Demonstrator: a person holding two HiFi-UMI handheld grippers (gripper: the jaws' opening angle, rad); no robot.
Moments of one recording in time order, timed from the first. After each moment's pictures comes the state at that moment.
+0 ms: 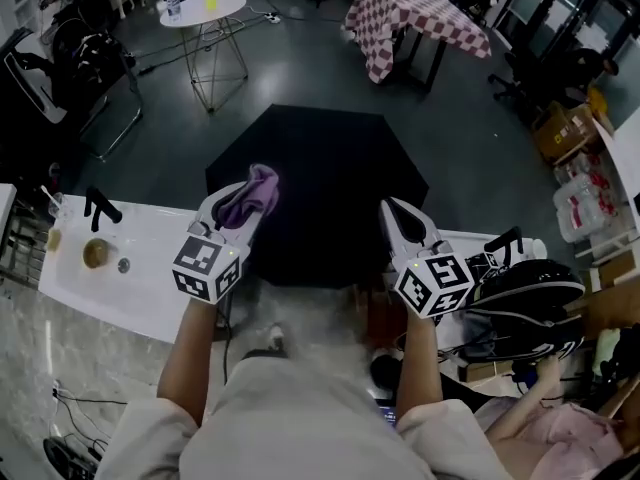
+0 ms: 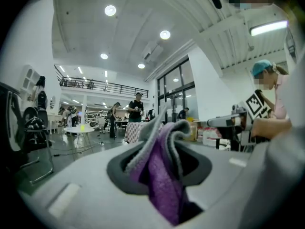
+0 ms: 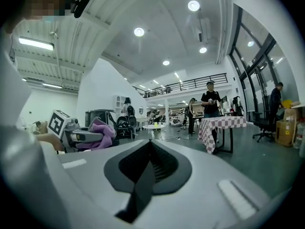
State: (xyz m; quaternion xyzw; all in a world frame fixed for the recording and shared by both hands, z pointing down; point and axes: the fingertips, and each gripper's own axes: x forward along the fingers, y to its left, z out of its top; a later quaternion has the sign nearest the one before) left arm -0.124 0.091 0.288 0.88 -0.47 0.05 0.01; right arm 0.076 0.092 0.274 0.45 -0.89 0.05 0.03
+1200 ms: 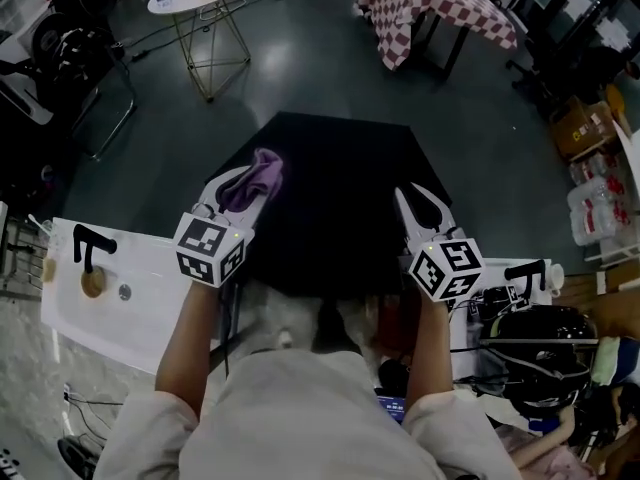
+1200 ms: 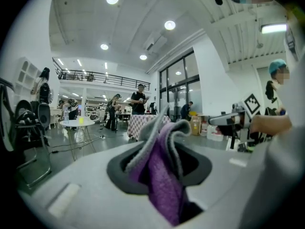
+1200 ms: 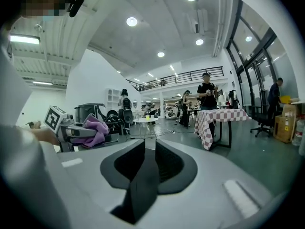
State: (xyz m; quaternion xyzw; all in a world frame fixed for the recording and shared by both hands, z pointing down) left arm -0.175 -0.111 0.329 0.88 -0.47 0.08 0.04; right arm 0.051 -0.113 0.319 0.47 -0.88 0.08 0.06
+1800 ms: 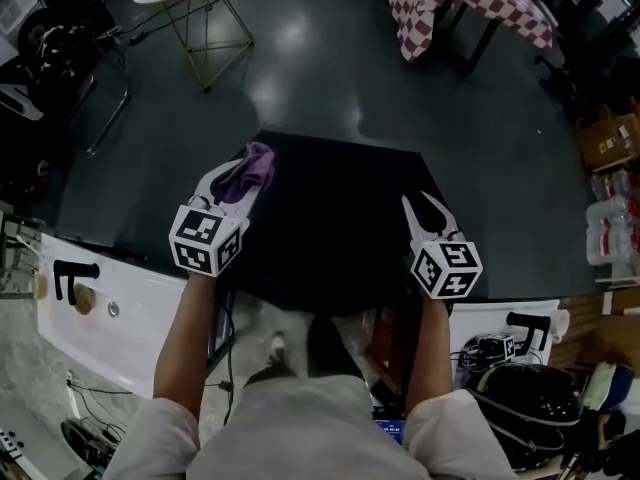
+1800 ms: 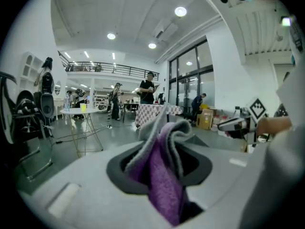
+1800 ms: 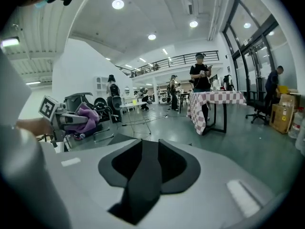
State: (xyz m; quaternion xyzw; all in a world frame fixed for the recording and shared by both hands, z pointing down) left arm -0.159 -0.293 0.402 0.85 -0.51 0.12 0.09; right arm 0.114 -0.297 0.425 0.49 -0.85 0.15 0.13
